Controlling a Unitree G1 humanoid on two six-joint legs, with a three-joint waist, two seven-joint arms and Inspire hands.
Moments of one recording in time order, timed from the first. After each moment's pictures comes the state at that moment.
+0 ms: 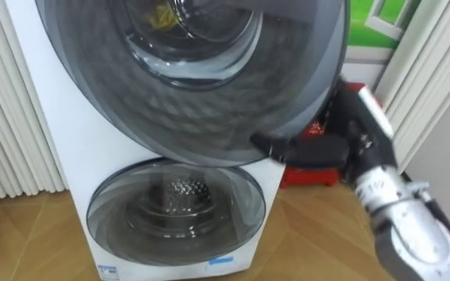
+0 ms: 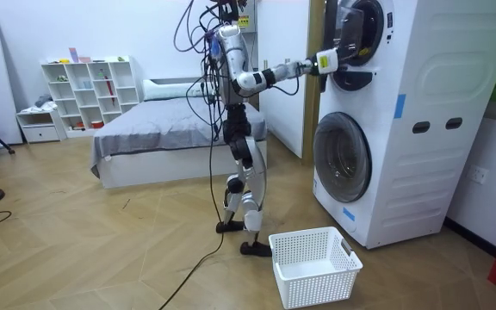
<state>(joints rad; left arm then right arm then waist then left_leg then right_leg) 0.21 0.29 -0.12 1.05 0.26 0.17 0.14 -0.09 -0.40 0.19 -0.26 0.37 0.11 -0.04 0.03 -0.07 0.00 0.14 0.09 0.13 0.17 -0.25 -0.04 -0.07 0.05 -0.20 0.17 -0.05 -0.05</state>
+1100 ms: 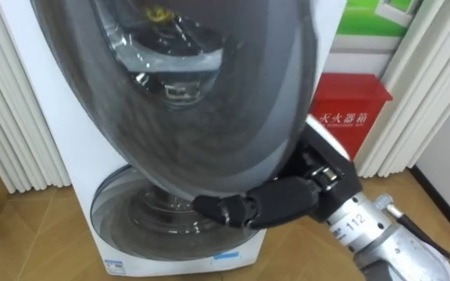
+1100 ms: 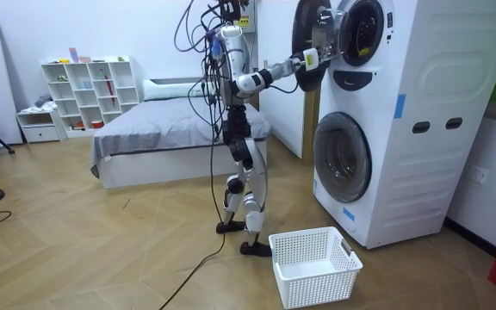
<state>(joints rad) 0.13 0.30 -0.14 1.14 0.25 0.08 0.10 -0.07 -0.40 0.27 -0.47 0.41 0.14 0.18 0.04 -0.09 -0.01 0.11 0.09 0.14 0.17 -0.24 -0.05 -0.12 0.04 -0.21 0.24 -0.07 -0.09</state>
